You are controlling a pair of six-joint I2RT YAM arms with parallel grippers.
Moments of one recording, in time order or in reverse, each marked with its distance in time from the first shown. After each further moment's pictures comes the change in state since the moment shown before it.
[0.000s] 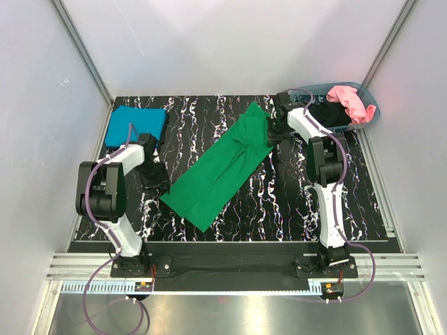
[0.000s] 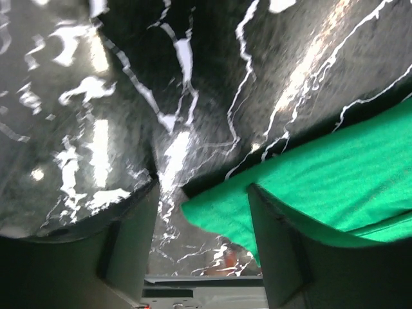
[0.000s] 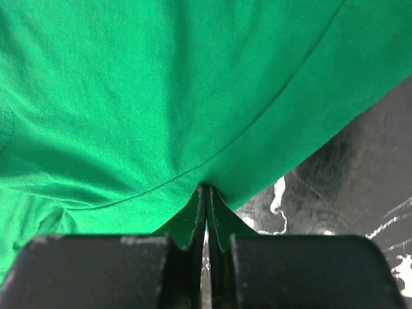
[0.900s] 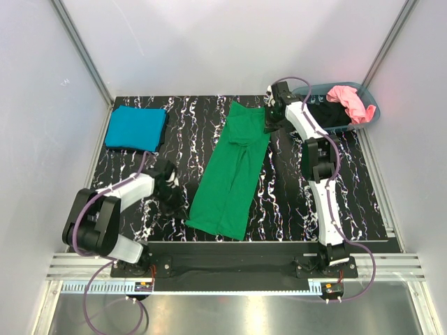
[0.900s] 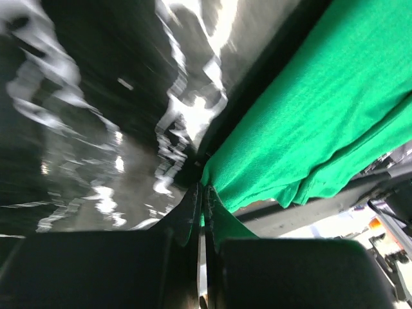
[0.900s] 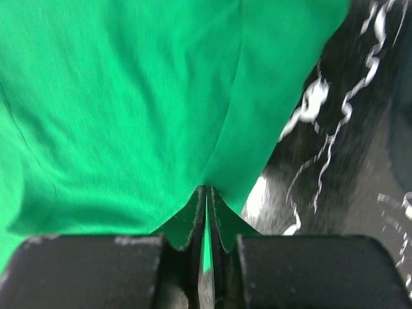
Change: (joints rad) left arm -0.225 -0.281 -0.362 0.141 0.319 -0.208; right arm -0.006 0.179 0.352 -0.056 -0.026 -0.029
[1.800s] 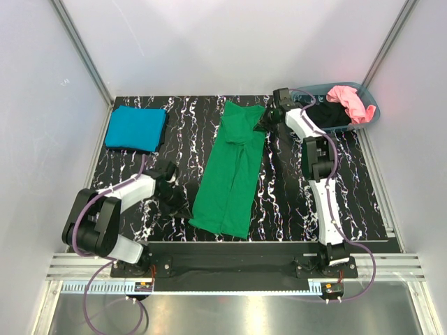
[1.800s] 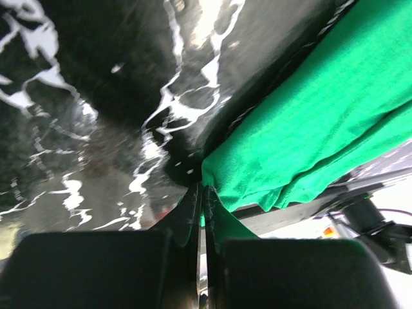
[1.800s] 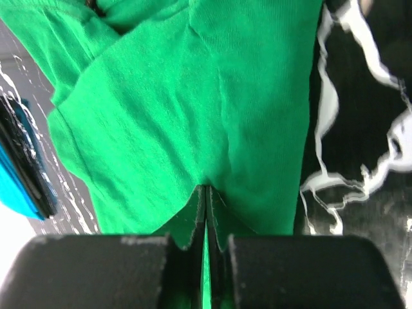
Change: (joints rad) left arm -0.046 -0.010 -0.020 0.033 0.011 -0.202; right arm -0.019 0.030 -0.130 0.314 -0.185 0.507
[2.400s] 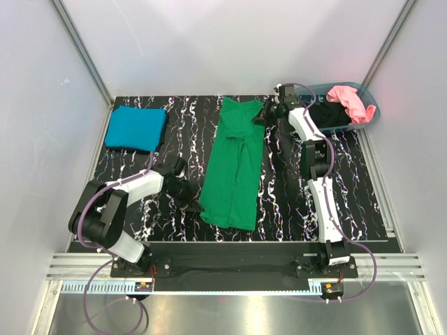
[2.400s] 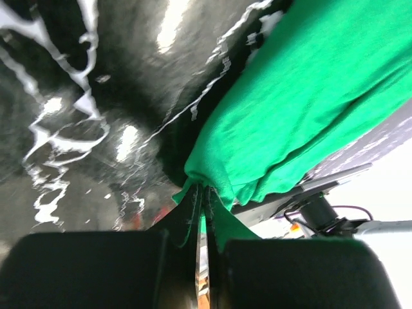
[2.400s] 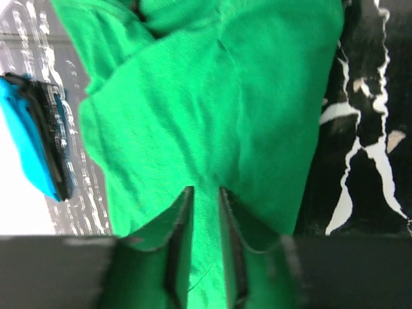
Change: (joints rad) left arm -0.074 0.079 0.062 0.127 0.051 -0.167; right arm -0.046 0.209 0.339 -0.030 -0.173 -0.095
